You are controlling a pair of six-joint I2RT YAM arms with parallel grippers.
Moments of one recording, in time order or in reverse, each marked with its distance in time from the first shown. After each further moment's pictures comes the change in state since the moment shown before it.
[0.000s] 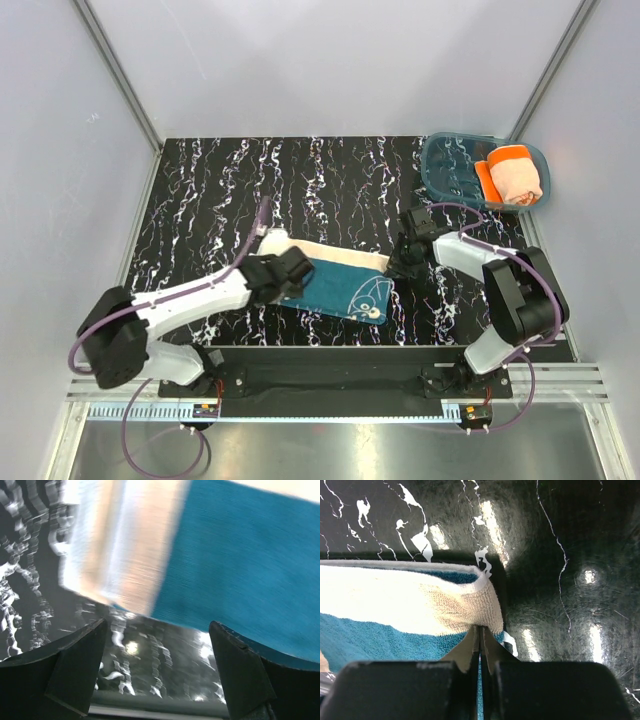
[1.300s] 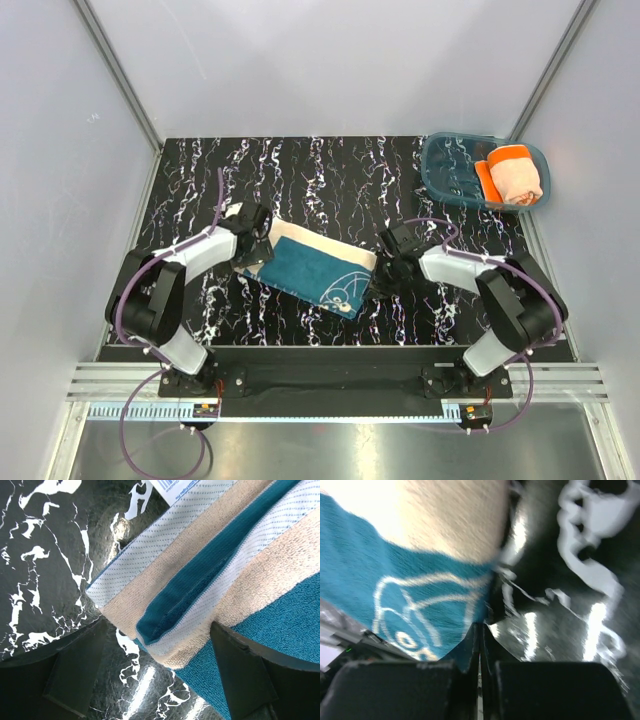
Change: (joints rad) left arm 0.599 0.229 0.026 0.228 0.241 0.201; right arm 0.171 -0.008 -0.076 0.071 -0.183 0.071
